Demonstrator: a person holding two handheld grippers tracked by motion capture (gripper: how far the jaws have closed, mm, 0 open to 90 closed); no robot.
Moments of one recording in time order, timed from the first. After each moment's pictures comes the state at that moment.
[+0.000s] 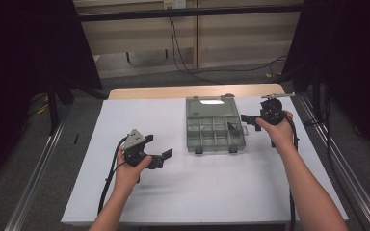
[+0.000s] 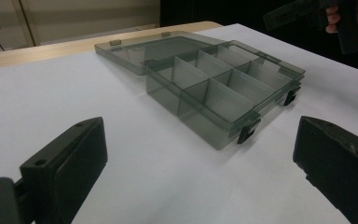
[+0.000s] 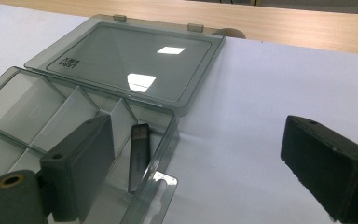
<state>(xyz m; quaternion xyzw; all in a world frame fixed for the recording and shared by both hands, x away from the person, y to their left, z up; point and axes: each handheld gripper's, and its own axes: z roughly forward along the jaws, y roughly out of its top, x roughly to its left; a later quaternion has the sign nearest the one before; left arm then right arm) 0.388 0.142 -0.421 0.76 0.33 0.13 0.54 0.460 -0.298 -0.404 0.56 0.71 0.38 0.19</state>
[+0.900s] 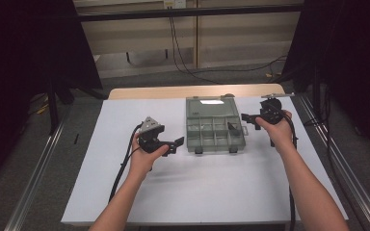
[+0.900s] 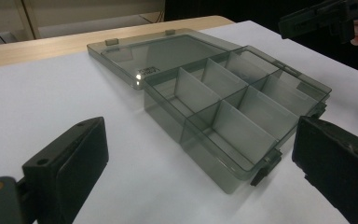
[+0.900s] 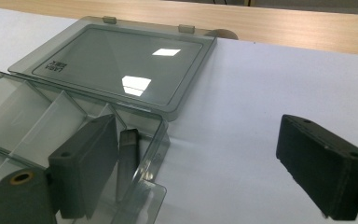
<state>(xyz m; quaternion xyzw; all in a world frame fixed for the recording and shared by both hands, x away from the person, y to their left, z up) 0.425 0.106 -0.417 0.77 0.36 0.12 0.52 0.466 -0.300 -0.410 0.57 0.70 0.38 0.20</state>
